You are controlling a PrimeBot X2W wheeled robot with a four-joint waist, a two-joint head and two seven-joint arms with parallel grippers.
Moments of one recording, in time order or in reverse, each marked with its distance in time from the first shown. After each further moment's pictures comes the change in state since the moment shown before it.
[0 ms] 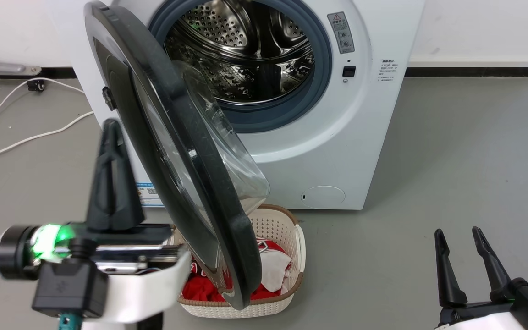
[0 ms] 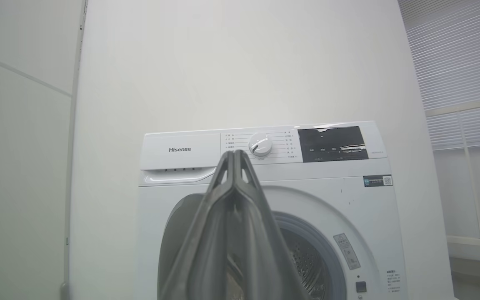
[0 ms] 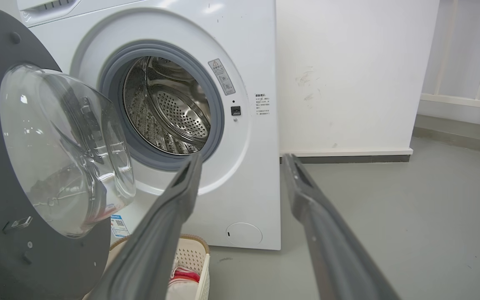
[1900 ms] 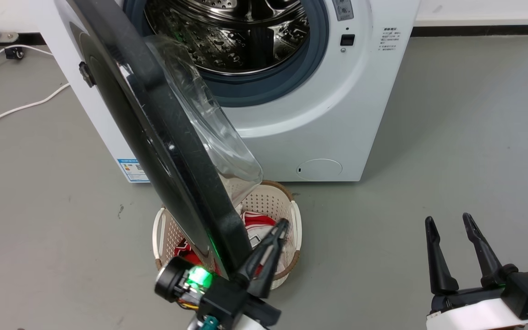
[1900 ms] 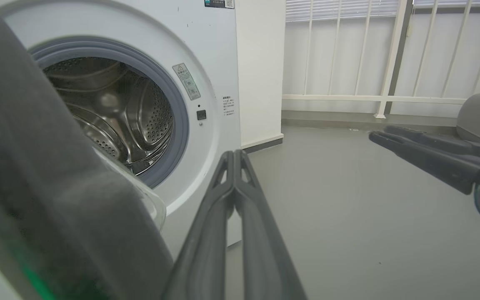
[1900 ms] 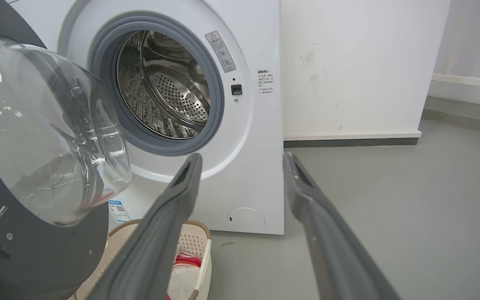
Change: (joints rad) left arm 0.016 0.067 -0.448 0.340 -0.105 -0.088 0.000; right arm -0.052 0.000 0.023 0.020 -0.004 0.000 0.000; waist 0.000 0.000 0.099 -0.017
